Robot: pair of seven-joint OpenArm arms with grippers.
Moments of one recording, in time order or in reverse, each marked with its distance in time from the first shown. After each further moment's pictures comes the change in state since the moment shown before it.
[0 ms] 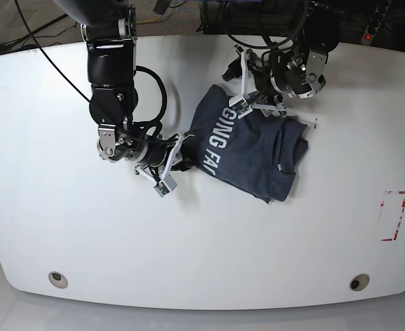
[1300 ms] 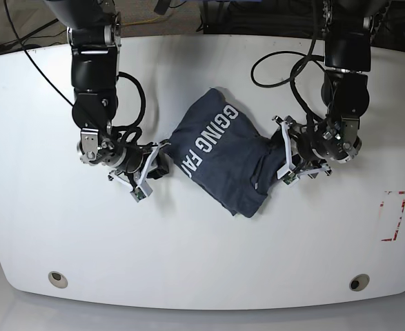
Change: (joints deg) left arm -23.4 -6.3 -7.9 -21.2 0.4 0.0 -3.7; right arm -1.2 4.7 2.0 0.9 -6.0 -0.7 3.4
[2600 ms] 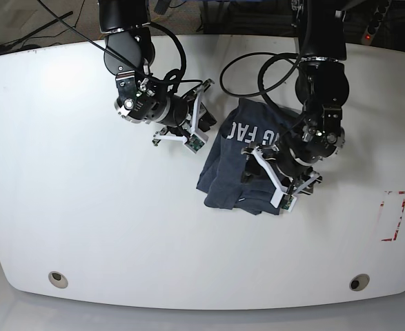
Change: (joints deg) left arm 3.8 11.2 -2.9 12.2 0.0 21.2 -5.1; right arm -16.9 -7.8 -10.3 28.8 -0.2 0.4 -14.0
